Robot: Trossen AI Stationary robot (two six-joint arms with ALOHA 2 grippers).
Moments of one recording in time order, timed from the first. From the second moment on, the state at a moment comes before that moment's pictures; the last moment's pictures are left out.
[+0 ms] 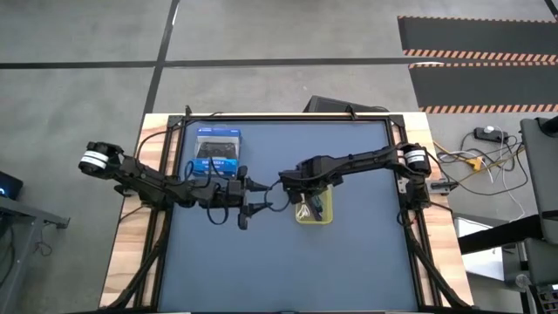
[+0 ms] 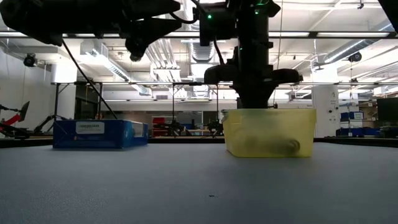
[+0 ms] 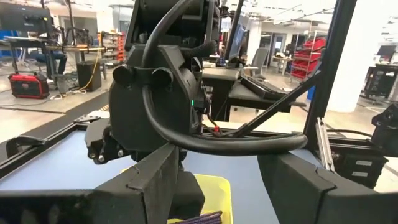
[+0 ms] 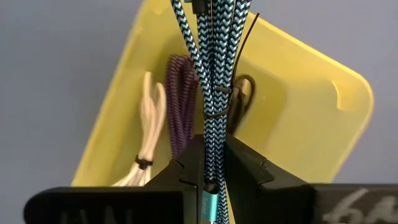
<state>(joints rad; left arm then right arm) -0.22 1.35 0.49 0.96 -0.26 -0.08 -0.02 1.97 1.53 -1.11 0.14 1.15</state>
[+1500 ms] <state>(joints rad) -0.24 1.23 0.48 0.82 -0.25 -0.10 -0.13 1.89 1.62 -0.88 0.31 0.57</state>
